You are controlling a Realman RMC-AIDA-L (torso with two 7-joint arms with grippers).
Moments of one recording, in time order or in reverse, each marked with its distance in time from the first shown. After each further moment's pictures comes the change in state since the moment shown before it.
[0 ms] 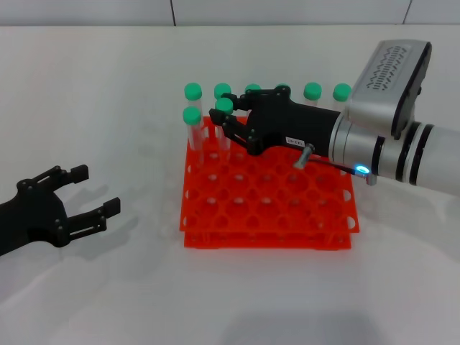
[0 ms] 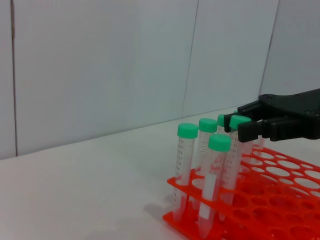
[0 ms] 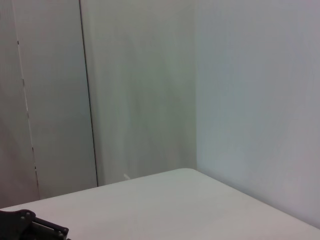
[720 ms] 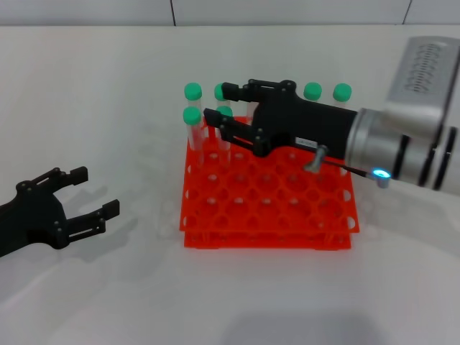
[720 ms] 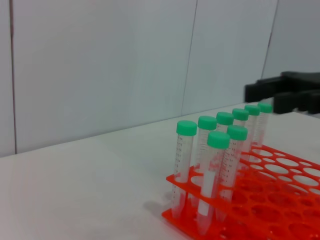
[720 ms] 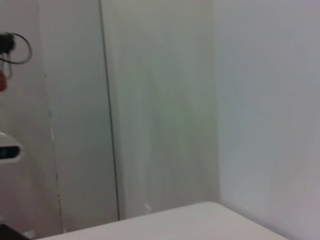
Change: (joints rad) left arm 0.002 0.002 -0.001 0.000 0.006 0.003 0.000; right arm -0.083 -0.032 0.014 -0.112 -0.015 -0.099 0.015
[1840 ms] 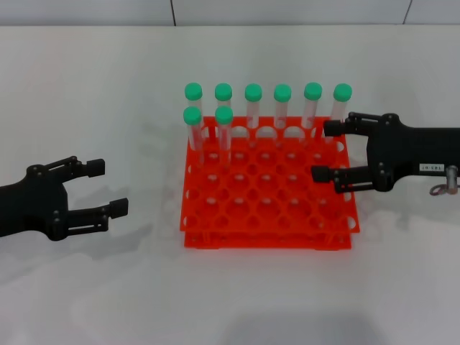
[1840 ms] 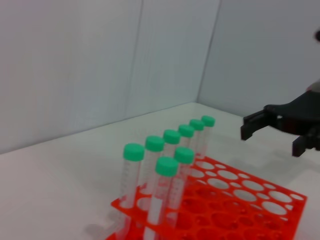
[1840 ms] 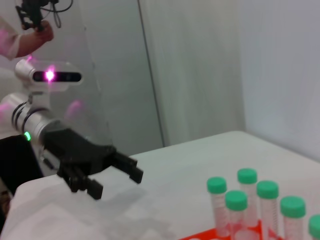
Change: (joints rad) left arm -0.114 0.077 -0.005 -0.009 0.072 0.158 -0.124; right arm -0.002 -0.050 0.651 0.141 -0.734 -0.608 0.297
